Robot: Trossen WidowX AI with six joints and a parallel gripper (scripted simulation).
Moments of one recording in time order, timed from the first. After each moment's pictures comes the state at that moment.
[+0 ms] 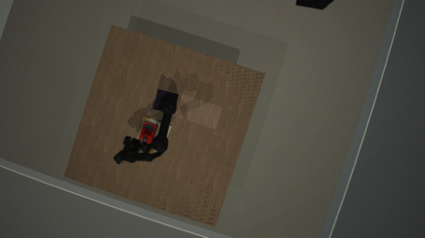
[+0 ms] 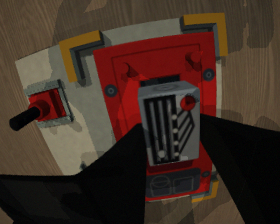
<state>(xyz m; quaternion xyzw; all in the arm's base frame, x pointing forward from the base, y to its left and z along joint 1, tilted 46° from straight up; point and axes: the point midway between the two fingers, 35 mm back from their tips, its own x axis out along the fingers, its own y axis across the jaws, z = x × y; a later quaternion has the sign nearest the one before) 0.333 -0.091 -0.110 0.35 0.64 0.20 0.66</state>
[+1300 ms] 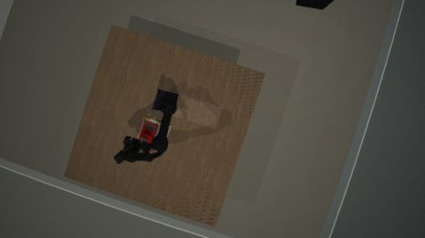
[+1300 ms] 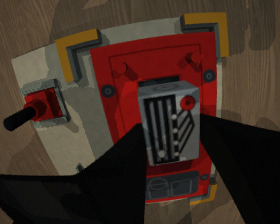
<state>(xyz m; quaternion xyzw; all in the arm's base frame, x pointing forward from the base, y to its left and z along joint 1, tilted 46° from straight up) 0.333 -0.089 -0.114 0.34 0.64 0.20 0.66</state>
